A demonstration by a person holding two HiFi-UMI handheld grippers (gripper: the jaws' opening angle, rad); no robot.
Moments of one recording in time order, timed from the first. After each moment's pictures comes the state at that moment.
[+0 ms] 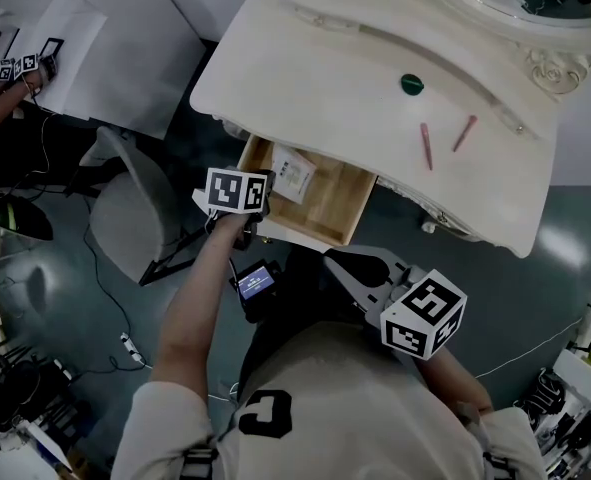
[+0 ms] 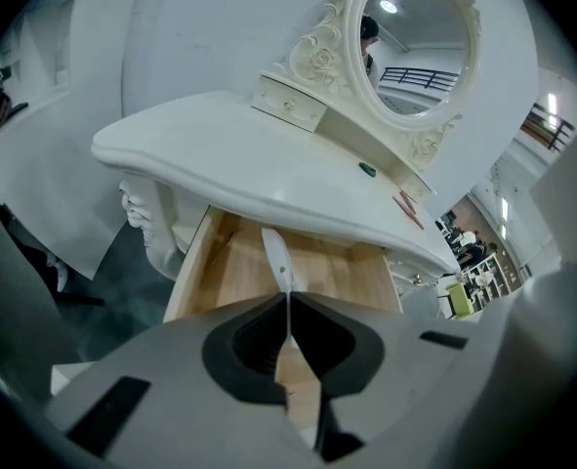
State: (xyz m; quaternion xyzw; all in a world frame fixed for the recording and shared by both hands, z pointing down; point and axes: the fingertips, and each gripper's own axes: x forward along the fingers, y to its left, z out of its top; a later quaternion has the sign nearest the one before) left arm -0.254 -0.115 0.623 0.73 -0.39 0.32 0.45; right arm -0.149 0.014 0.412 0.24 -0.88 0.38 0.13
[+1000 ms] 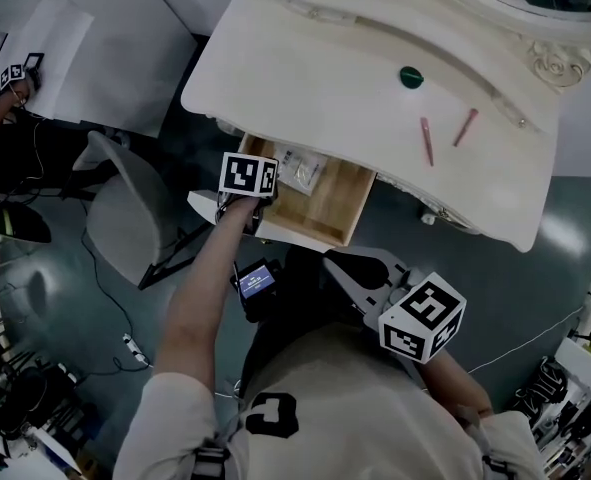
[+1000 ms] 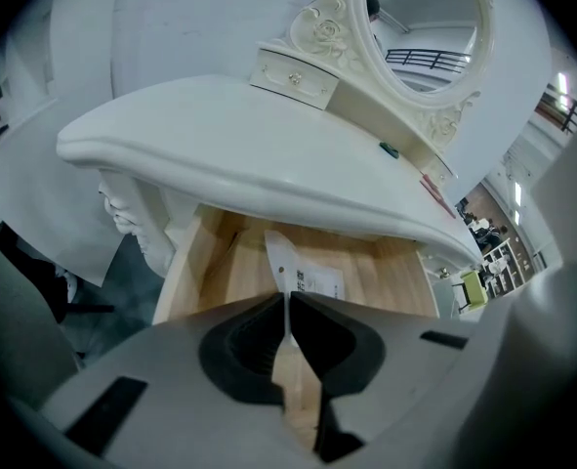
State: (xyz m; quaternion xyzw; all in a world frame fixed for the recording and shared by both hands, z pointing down) left arm -0.245 -0.141 0.663 0.72 -0.40 0.37 0.44; right arm -0.151 0.011 0.422 0.26 -0.87 0.39 0.14
